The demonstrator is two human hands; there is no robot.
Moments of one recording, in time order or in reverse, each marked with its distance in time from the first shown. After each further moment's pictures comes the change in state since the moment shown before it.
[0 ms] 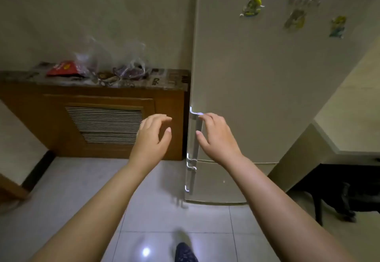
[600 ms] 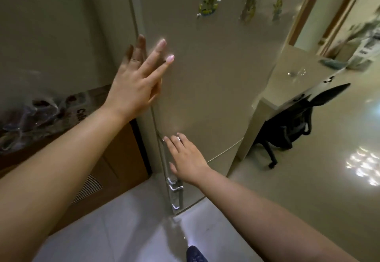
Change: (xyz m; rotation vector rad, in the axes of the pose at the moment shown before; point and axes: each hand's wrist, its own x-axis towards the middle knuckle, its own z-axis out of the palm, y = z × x) left_hand 0.279 -0.009 0.036 0.435 0.025 1.098; right_hand 0.081 0.014 0.108 -0.410 -0.223 0.301
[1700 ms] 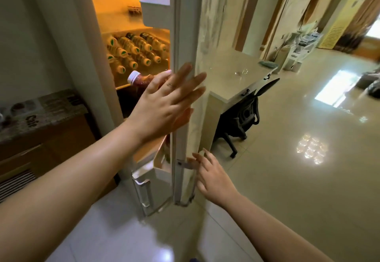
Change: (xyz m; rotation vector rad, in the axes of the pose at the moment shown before) left_hand 0.005 0.172 -0.083 -0.167 0.324 0.312; right_hand -0.226 0.036 -0.021 -0.075 0.216 0.217
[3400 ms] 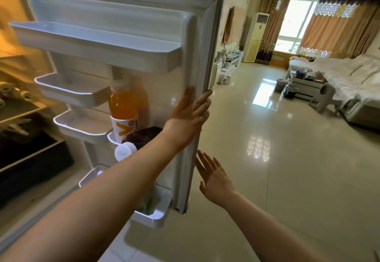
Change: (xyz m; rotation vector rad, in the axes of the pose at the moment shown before) left_hand 0.350 0.289 0.236 0.113 -0.027 0.180; right_hand -0.136 0.429 -0.044 -0.176 -0.121 0.384
